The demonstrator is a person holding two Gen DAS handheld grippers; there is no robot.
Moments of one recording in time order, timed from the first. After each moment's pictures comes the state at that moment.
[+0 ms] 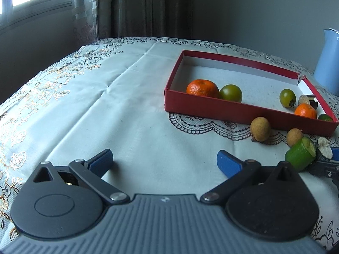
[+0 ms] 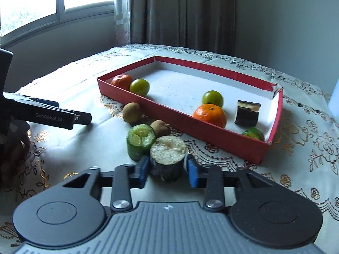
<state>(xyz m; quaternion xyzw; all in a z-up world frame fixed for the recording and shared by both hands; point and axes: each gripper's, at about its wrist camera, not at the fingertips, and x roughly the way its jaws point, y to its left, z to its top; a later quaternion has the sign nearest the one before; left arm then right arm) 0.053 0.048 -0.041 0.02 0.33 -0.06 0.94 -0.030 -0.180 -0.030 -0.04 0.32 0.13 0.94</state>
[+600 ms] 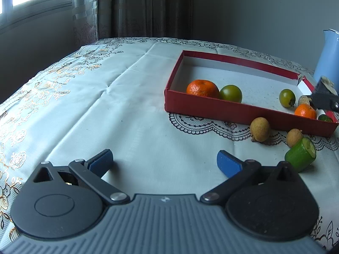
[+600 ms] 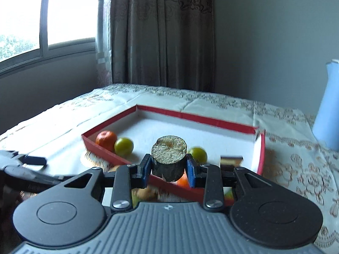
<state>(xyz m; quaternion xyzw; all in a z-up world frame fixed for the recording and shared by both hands) 0.054 0.047 -0.041 0.02 0.33 -0.06 0.94 -0.004 -0.176 0.015 -0.01 0.22 0.07 0.97</state>
